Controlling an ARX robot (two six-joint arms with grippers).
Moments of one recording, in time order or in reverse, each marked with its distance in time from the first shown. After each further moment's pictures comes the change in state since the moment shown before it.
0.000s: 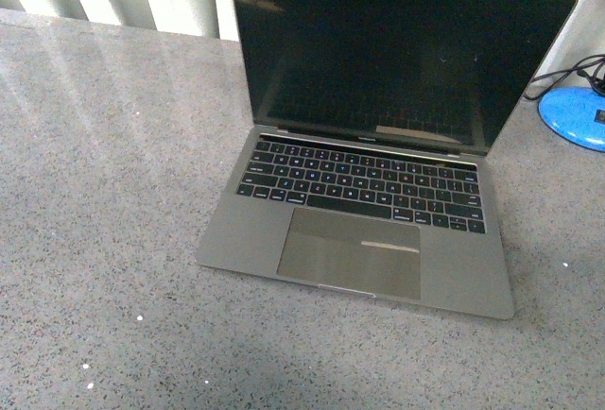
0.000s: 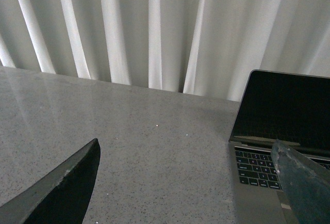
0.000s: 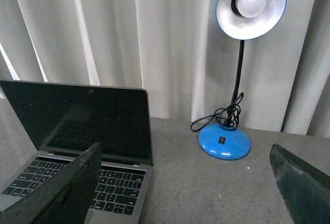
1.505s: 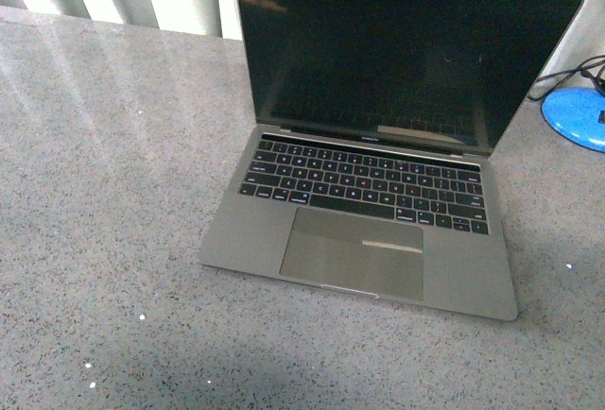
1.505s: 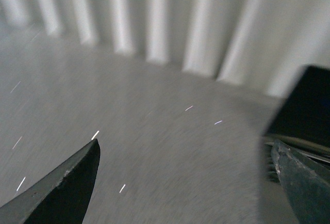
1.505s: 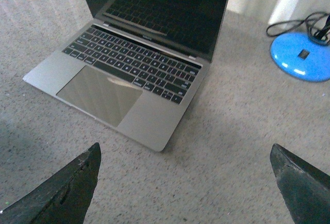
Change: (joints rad) left arm -0.282 0.329 0.077 -0.146 -0.972 -0.405; right arm -0.182 0.388 0.138 -0.253 -0.443 -0.259
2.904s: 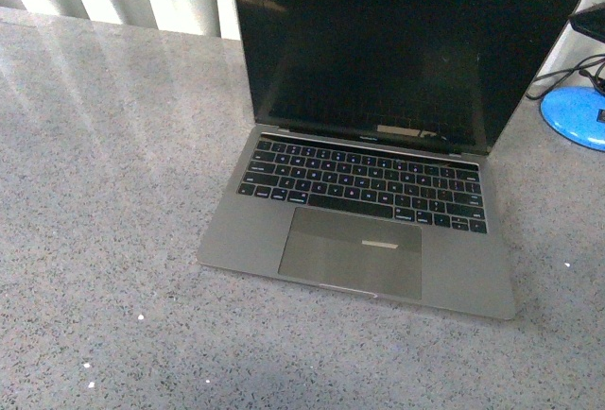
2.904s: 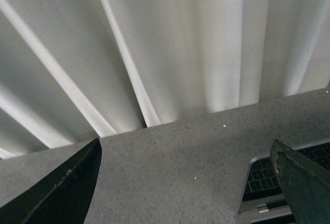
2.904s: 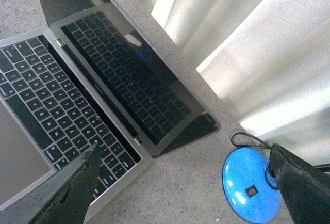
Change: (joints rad) left arm 0.078 1.433 0.905 0.772 1.041 0.702; right arm 0.206 1.112 0.667 0.410 0.127 -0.385
